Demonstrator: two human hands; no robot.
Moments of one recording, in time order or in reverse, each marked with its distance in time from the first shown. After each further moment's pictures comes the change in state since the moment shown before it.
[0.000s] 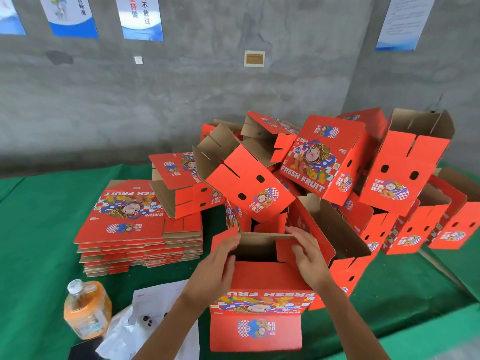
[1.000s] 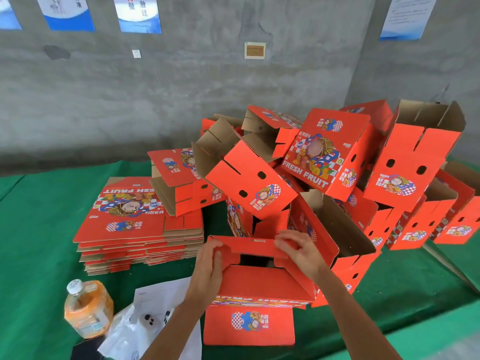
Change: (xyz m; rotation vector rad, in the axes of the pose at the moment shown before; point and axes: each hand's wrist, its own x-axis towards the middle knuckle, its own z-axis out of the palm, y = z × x) left_hand -0.010 -0.019 0.016 -0.217 0.099 -0.407; right_hand 0.024 0.004 0.015 0.041 -0.129 0.119
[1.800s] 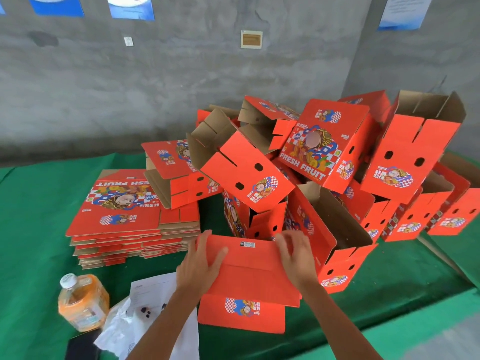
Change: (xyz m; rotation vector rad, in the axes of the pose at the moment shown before) left_hand 0.013 -0.030 0.003 0.433 -0.076 -0.265; right_hand -0.027 0.019 0.034 -0.258 0.286 -0.039
